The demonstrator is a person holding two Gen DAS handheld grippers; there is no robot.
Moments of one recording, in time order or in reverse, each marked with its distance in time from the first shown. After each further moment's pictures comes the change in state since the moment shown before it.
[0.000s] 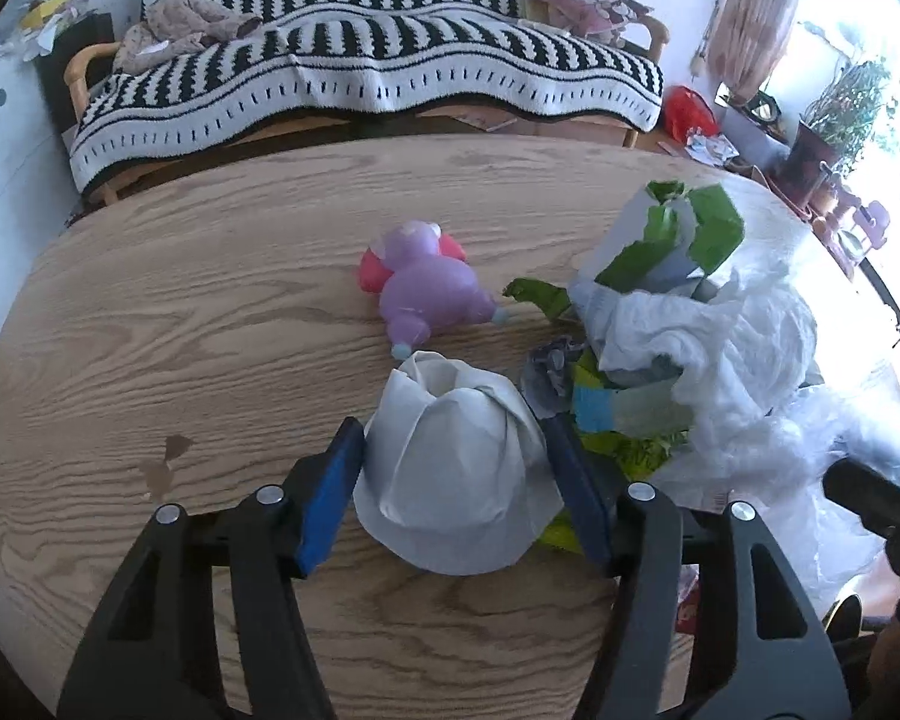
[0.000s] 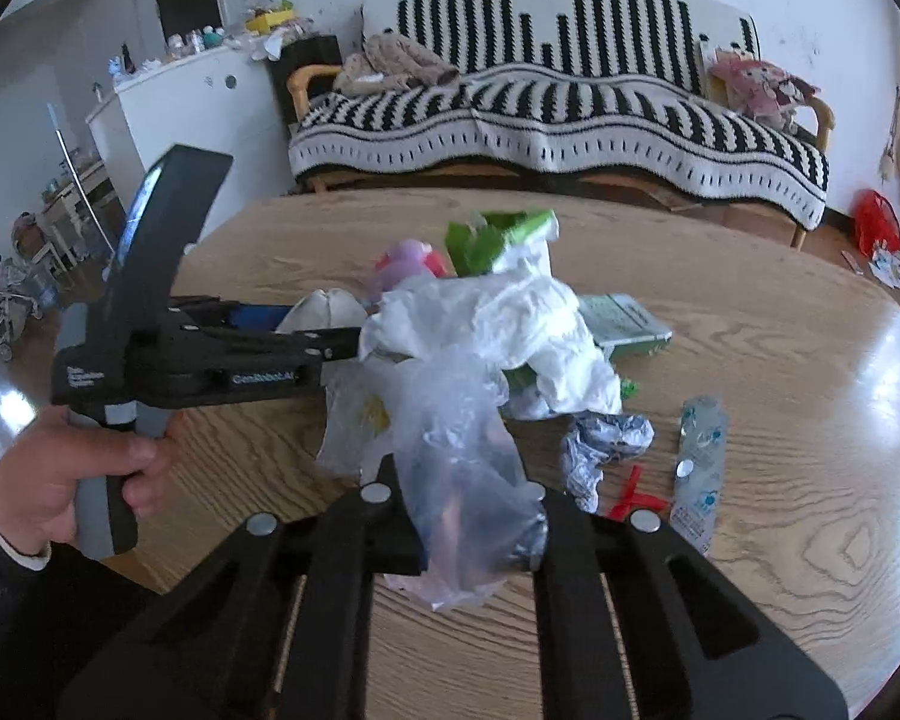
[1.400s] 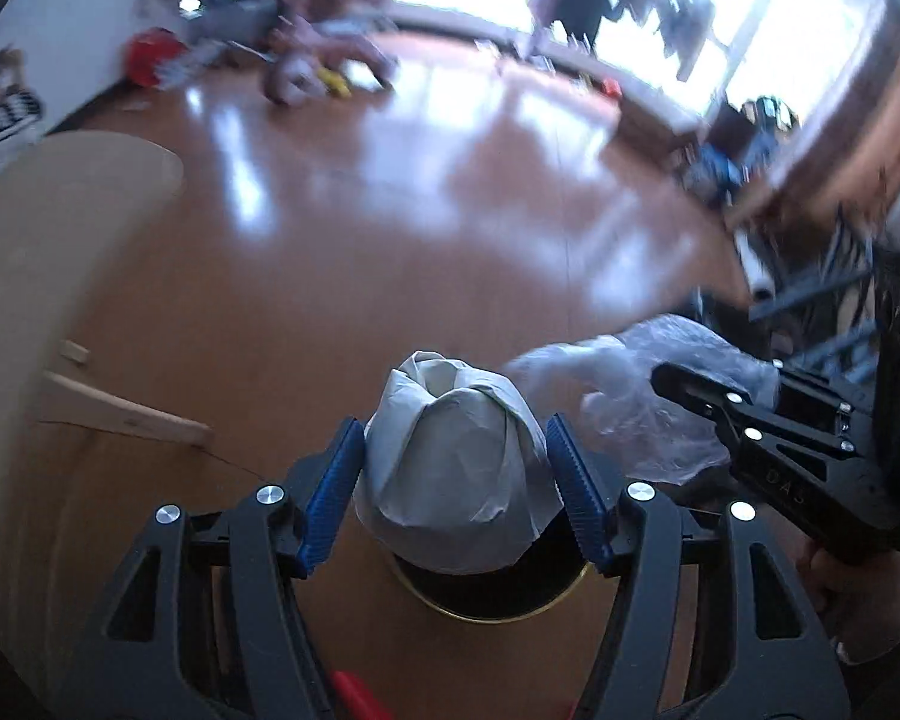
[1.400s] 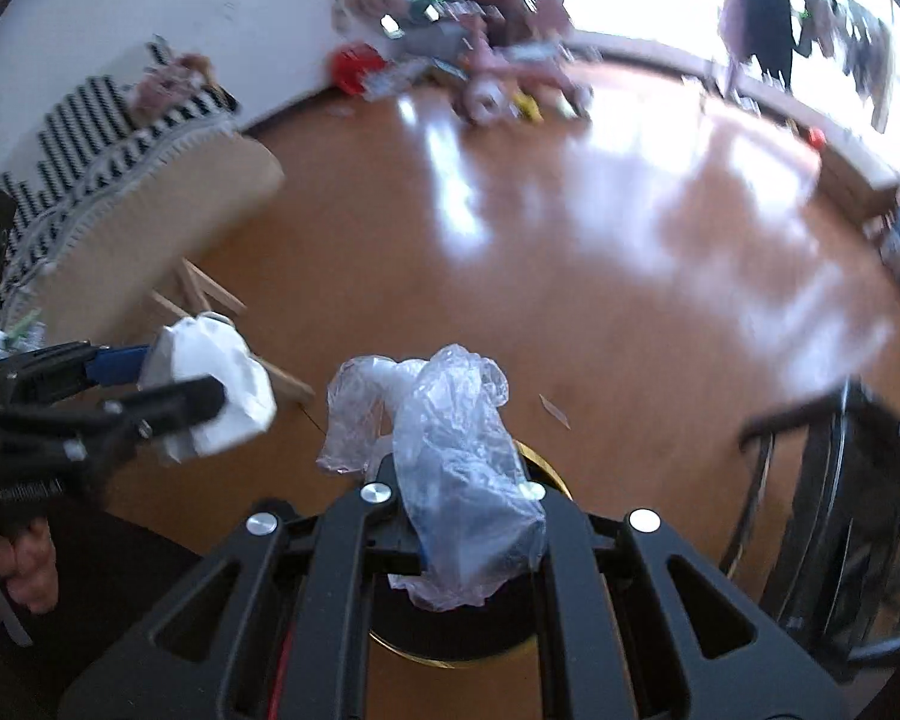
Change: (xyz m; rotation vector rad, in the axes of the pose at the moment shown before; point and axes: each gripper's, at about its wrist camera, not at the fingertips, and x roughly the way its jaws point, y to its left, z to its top) left arm -0.100 -0.618 -0.292 0.851 0.230 -0.712; right arm -0.430 -0.226 -0.498 0.904 0.013 -0.746
